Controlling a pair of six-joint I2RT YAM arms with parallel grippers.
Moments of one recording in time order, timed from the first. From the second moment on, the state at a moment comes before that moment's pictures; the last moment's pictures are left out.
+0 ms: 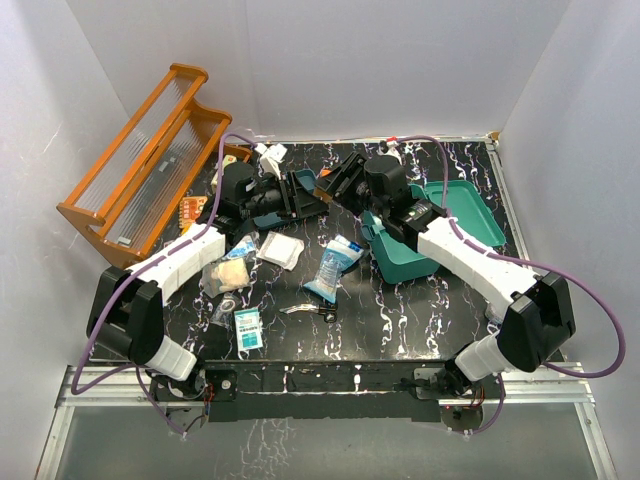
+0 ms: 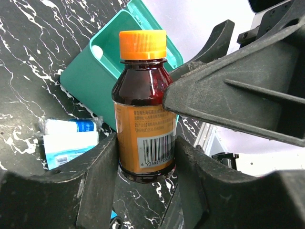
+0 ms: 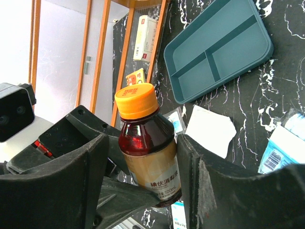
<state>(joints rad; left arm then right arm) -0.45 1.50 1.03 0.23 0.65 -0.66 0.61 1.45 1.23 -0.14 0.05 1.04</state>
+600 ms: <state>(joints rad) -0.45 1.50 1.08 0.12 0.71 -0.38 0.55 1.46 1.23 -0.15 -0.09 1.01</state>
